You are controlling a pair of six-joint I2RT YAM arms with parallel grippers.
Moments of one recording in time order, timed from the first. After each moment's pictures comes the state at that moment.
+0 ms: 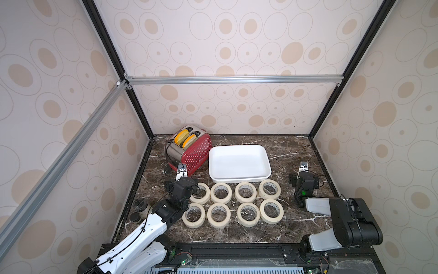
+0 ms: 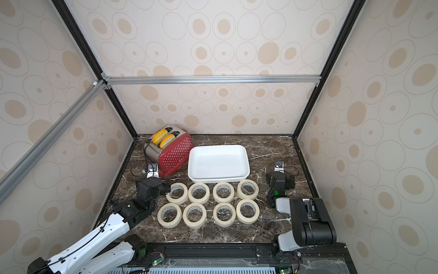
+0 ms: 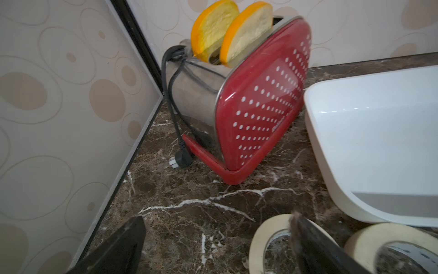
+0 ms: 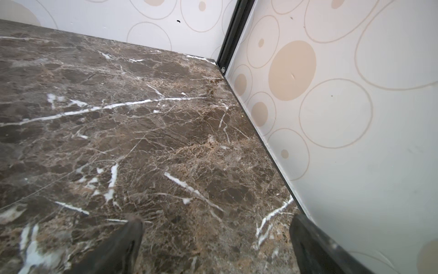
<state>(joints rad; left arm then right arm) -0.51 0.85 0.56 -0.26 -0.73 -0.19 0.10 1.47 0.37 0.70 0.47 -0.17</state>
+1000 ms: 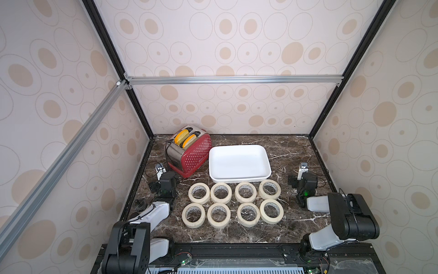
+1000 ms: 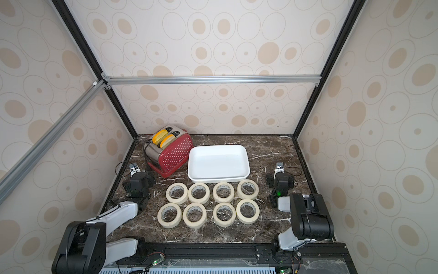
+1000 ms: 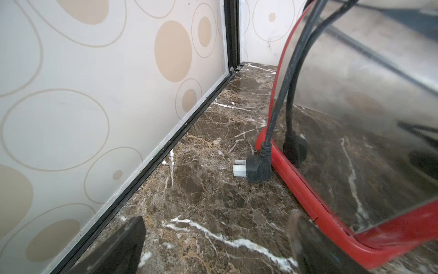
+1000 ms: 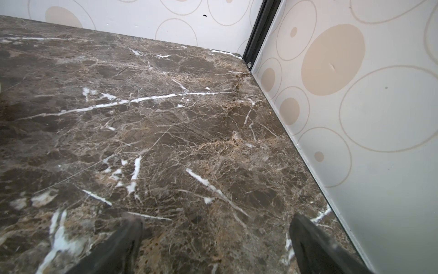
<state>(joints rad) -0.06 1.26 0.39 0.40 -0.59 -0.13 0.04 1.53 0.37 0.76 0.29 -0.16</state>
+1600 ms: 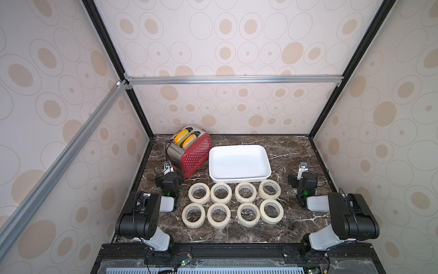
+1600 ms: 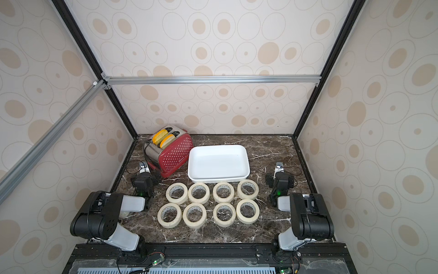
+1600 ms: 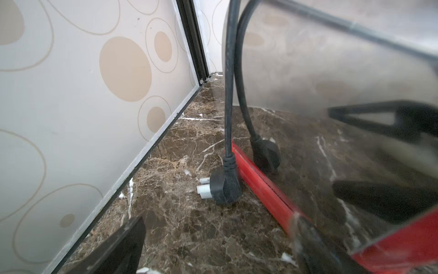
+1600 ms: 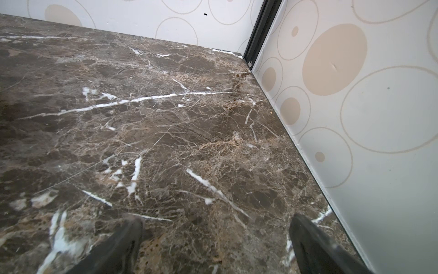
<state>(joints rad) -0.05 1.56 0.38 0.83 -0.48 0.01 0.04 1.53 0.38 0.74 0.29 -0.16</state>
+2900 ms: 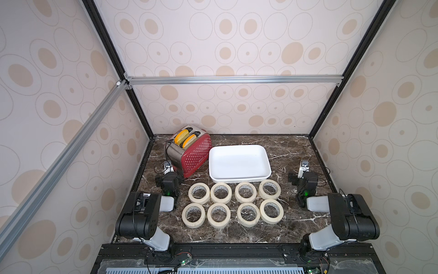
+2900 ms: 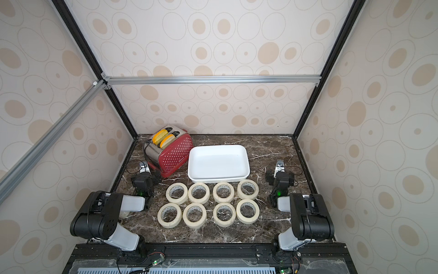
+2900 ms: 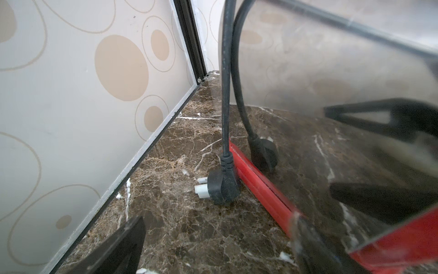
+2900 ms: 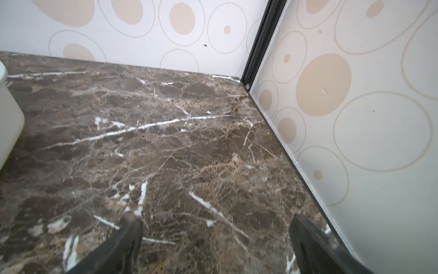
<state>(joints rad) -0.04 1.56 0.38 0.82 -0.47 0.01 0.05 1.53 0.38 0.83 0.27 -0.16</state>
